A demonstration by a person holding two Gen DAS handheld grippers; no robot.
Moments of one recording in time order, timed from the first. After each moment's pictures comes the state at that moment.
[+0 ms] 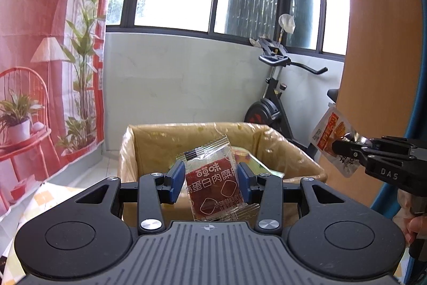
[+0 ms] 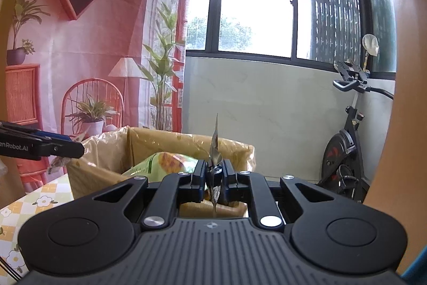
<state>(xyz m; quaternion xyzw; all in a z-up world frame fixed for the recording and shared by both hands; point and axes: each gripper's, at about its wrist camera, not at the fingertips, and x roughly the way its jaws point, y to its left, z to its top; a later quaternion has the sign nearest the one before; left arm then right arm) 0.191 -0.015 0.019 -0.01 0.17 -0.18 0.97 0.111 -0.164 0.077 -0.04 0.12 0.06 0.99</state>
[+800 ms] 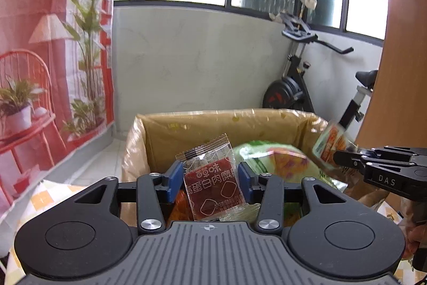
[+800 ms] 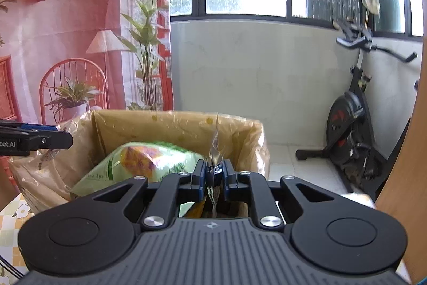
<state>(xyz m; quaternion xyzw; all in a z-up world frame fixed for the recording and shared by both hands) 0.278 -0.013 -0.003 0.00 0.24 -0.16 0.96 0.234 -0.172 0.042 0.00 0.21 0.05 0.98</state>
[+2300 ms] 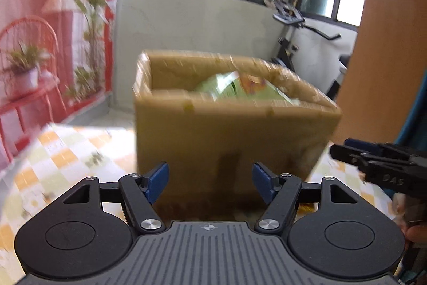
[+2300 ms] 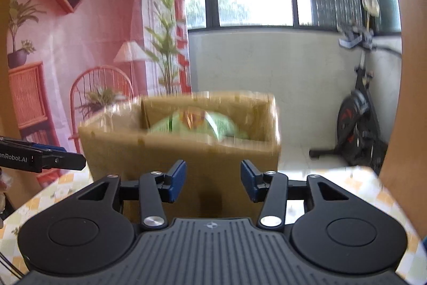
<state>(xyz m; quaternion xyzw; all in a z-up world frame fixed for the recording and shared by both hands) 0.166 0.008 -0.037 -0.03 0.28 -0.17 0.94 0.101 -0.153 0.021 0.03 0.19 0.07 0.98</state>
